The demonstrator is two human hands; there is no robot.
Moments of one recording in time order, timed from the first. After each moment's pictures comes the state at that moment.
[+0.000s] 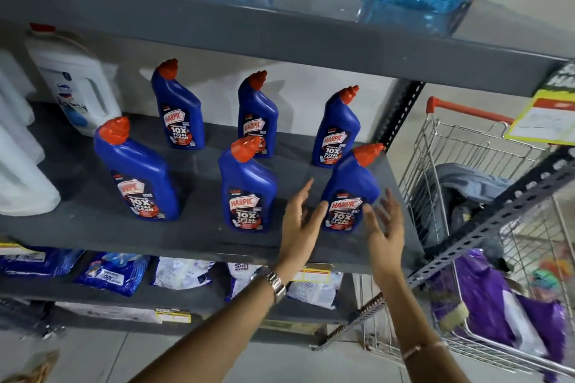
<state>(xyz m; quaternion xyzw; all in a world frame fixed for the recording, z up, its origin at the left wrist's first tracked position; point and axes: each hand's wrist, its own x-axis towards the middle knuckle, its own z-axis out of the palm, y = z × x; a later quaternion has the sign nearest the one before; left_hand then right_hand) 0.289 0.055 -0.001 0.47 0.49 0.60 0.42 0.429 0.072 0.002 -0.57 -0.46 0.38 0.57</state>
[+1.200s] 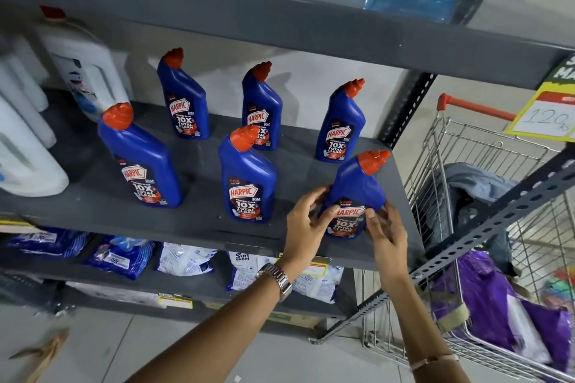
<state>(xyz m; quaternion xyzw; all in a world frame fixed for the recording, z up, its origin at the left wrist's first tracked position) 0.310 0.058 -0.013 0.49 0.52 0.61 0.36 0.453 0.066 0.001 -0.53 -0.53 0.41 0.52</state>
